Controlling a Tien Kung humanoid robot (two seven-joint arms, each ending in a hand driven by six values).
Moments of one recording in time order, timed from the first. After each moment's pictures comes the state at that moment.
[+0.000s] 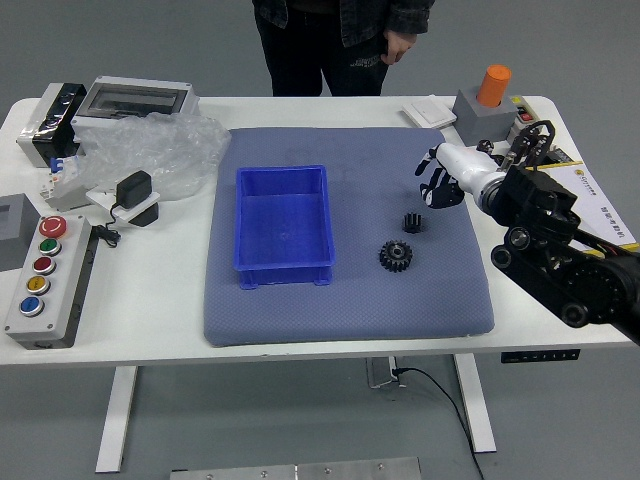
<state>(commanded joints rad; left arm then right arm) -0.11 0.08 -1.50 -0.18 1.40 -0.12 0.18 0.74 -0.37 0.70 1.14 -1.73 0.04 -0.43</state>
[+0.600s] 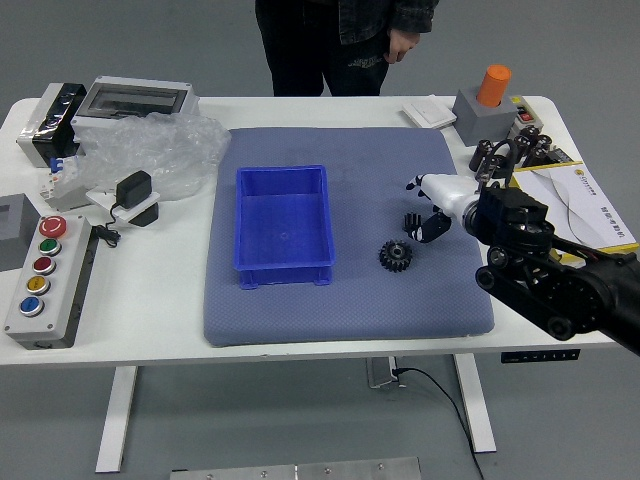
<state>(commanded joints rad) -0.11 0.09 -1.50 -0.18 1.40 -0.12 0.18 0.78 -0.34 0.52 1.07 -1.77 0.08 -0.44</state>
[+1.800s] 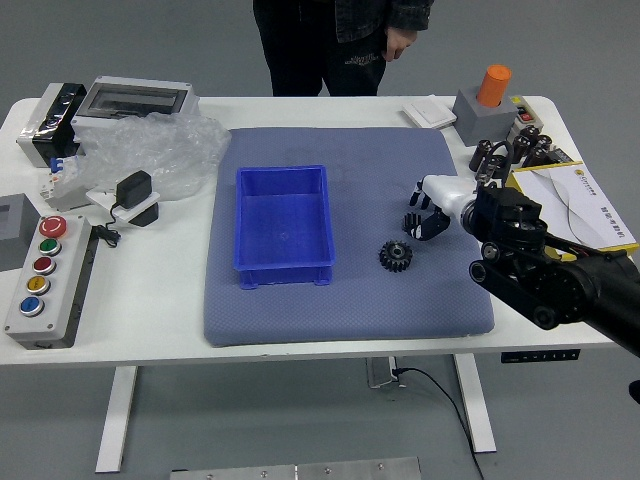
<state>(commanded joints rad) -0.12 0.09 -1.49 -0.18 1.40 -0.12 0.18 0.81 -0.29 0.50 0.93 -1.74 0.05 -0.39</state>
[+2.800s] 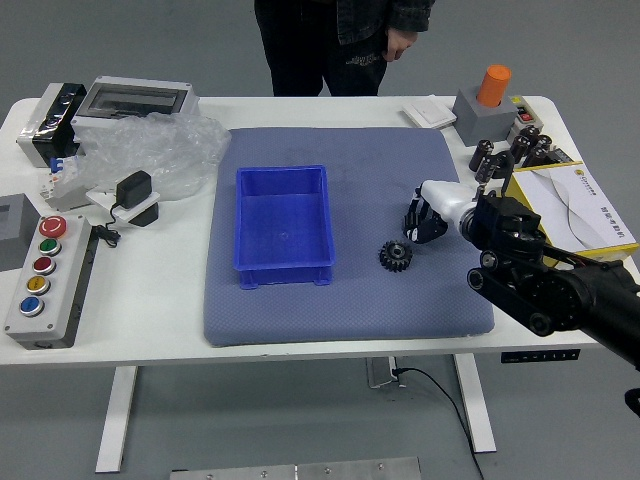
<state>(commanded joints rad) -0.12 0.08 -1.49 -0.18 1.40 -0.12 0.18 0.78 -0.28 0.51 0.91 -1.74 0.00 -0.35</state>
